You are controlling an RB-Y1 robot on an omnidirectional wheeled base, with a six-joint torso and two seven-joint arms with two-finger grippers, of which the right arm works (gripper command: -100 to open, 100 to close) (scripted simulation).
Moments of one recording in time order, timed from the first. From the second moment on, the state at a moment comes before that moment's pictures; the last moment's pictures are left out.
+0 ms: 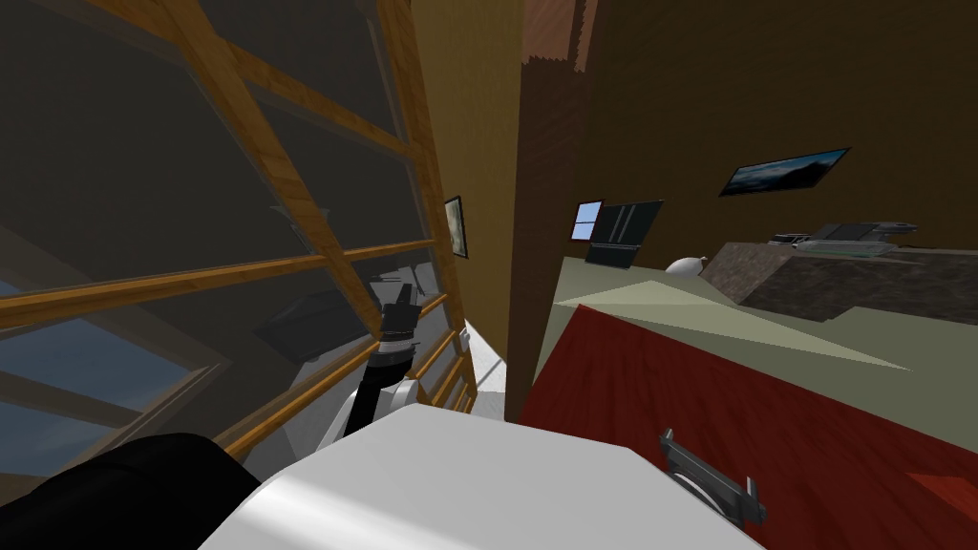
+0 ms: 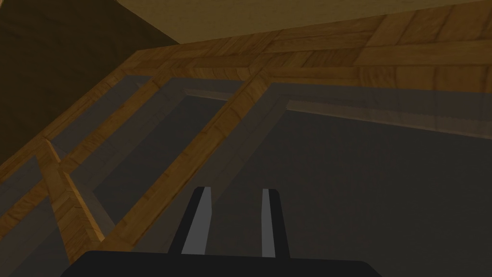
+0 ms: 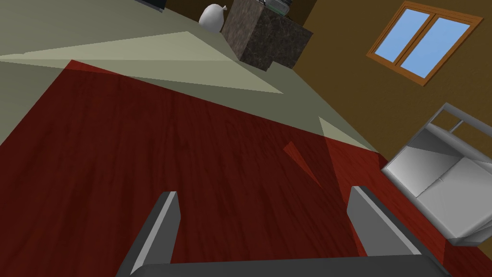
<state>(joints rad) 0.18 -0.21 -0.27 -0.81 -0.97 -0.82 -0.72</state>
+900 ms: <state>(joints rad) 0.18 -0.21 -0.27 -0.81 -0.98 -0.83 -0.72</state>
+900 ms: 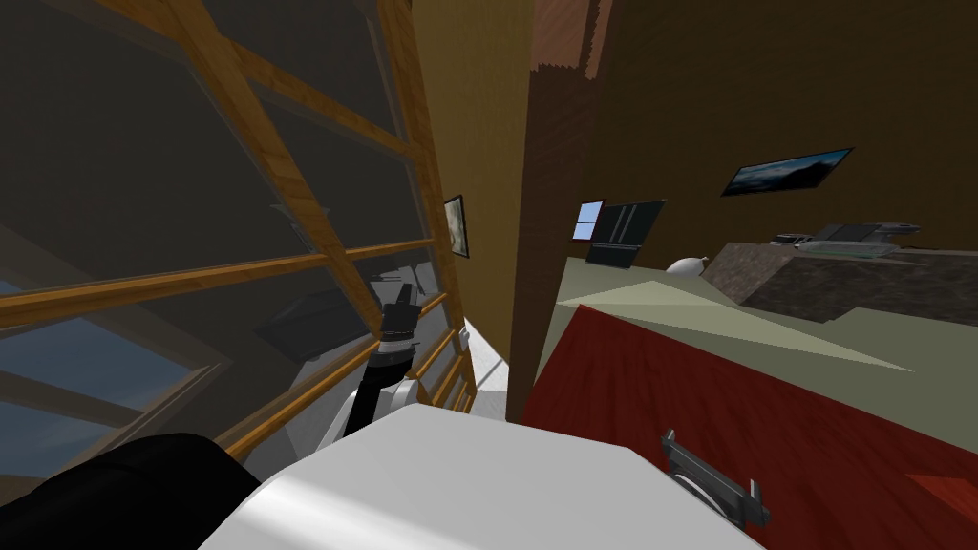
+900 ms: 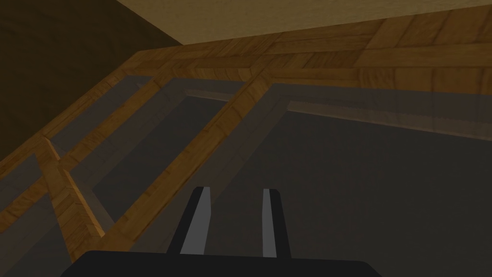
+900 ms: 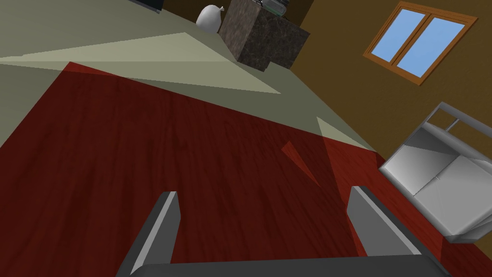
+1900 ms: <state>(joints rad) 0.19 -0.21 -0.28 -0.81 -0.98 -0.83 -0.74</state>
